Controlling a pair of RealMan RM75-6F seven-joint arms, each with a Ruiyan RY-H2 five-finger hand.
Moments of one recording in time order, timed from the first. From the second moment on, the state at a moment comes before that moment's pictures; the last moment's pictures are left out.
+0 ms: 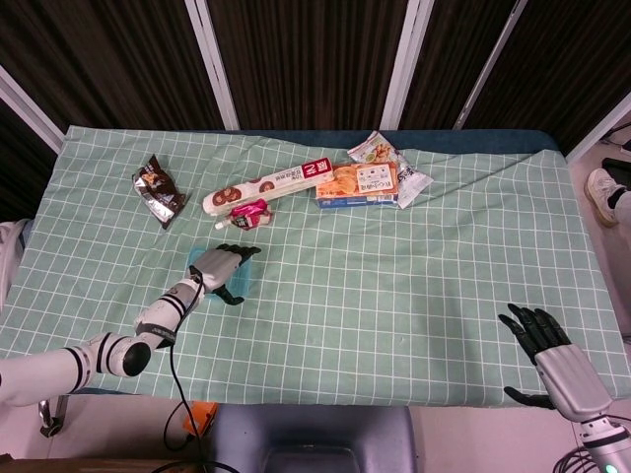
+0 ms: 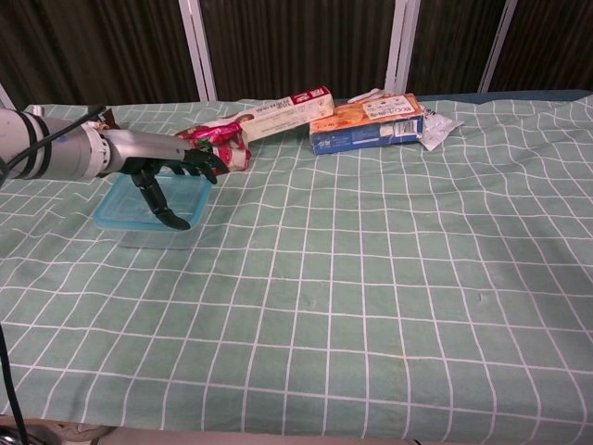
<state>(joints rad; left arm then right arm) -1.10 -1.38 -0.04 -1.38 0.75 0.51 0.16 0.09 -1.02 -0.10 -1.61 -1.74 1.46 0.09</state>
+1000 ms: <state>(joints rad) -1.08 -1.35 -0.05 -1.41 0.76 0.50 0.09 0.08 -1.01 -0.10 -1.60 -1.74 1.47 0.10</state>
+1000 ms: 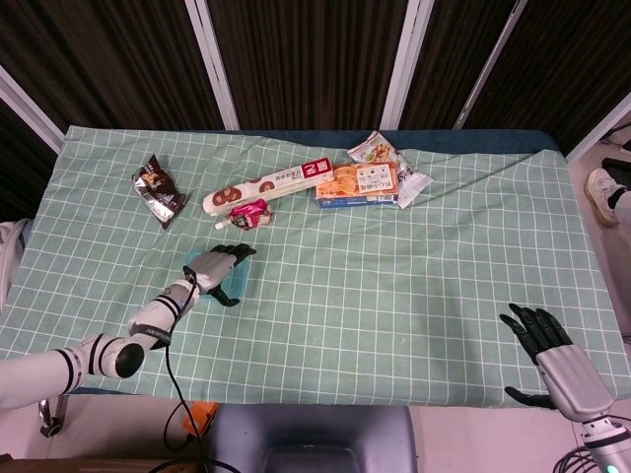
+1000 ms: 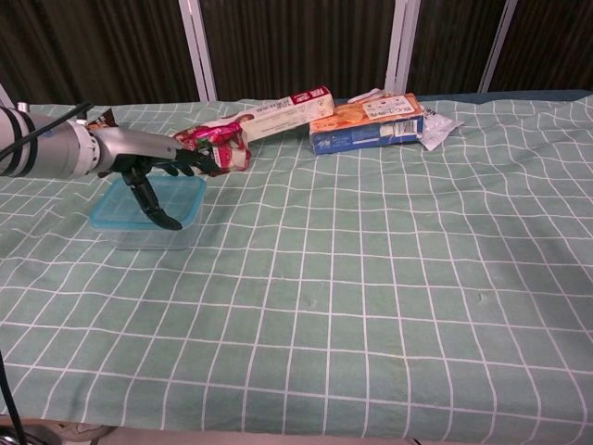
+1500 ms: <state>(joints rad) -1.00 -1.25 -0.01 -1.65 0.94 0.81 0.19 0.08 -1.02 -0.10 -1.60 -1.75 1.47 0.09</state>
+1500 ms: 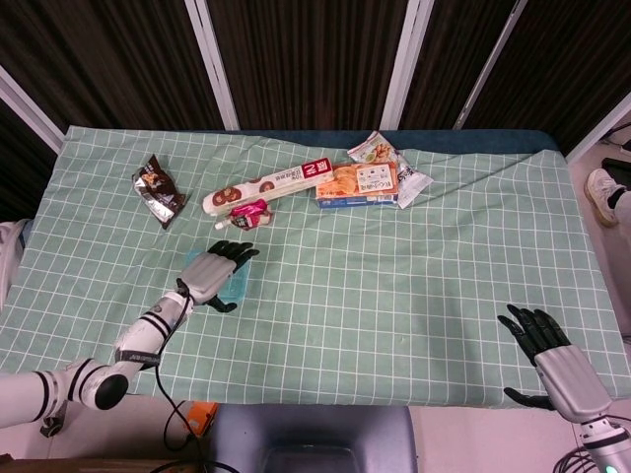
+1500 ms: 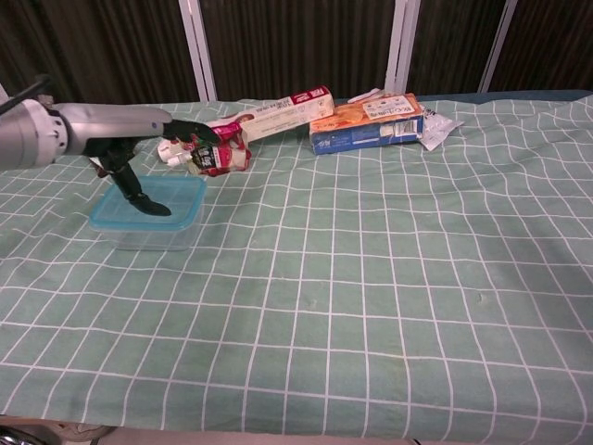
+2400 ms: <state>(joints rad) -0.78 -1.22 0.08 -1.70 1.01 0.90 0.36 0.08 -1.03 -0.11 -1.61 -1.75 1.47 0.05</state>
